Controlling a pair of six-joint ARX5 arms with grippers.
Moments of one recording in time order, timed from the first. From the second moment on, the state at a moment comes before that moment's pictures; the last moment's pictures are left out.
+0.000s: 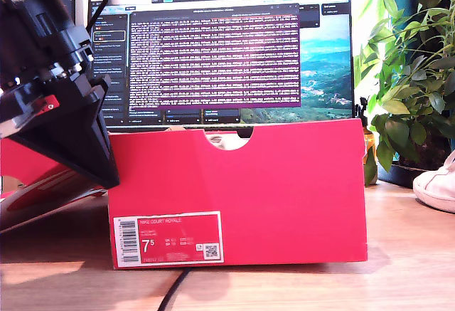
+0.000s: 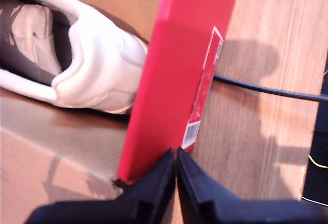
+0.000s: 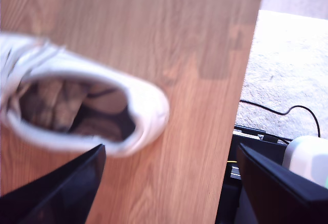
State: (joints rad) left arm -0.85 1.21 0.72 -0.49 -0.11 0.56; right arm 0.09 1.23 1.17 -1.36 0.32 1.44
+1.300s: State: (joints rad) left arm -0.85 1.21 0.72 -0.49 -0.11 0.56; right arm 0.00 1.39 0.80 -0.85 0.12 1.79
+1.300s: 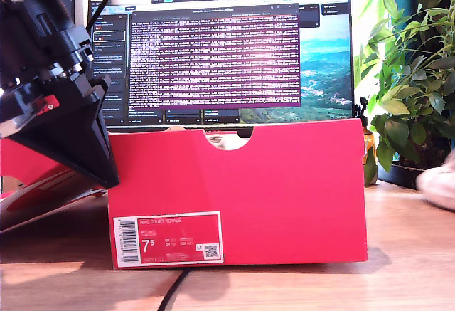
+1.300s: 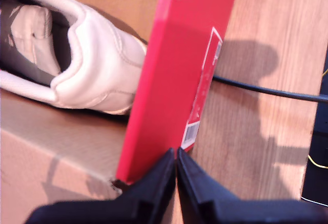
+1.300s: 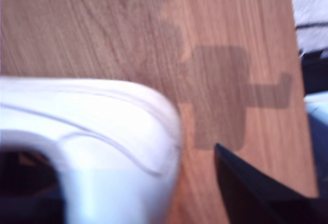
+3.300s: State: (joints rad) left arm -0.85 1.21 0.72 -0.49 -0.11 0.56; right arm 0.25 1.41 1.56 -0.61 -0.16 -0.76
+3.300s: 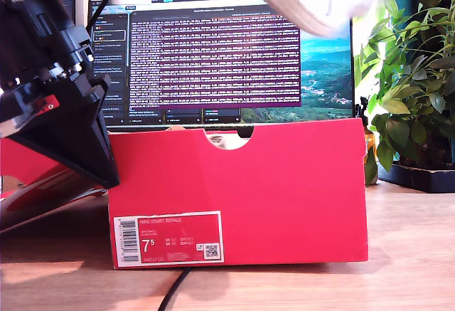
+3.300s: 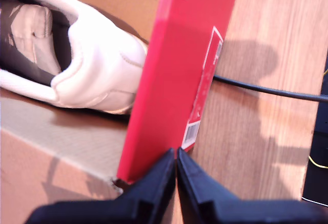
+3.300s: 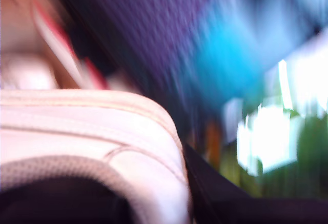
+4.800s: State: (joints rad) left arm -0.85 1.21 0.72 -0.49 -0.11 0.56; right arm 0.39 1.86 1.56 -0.51 -0.13 -1.06
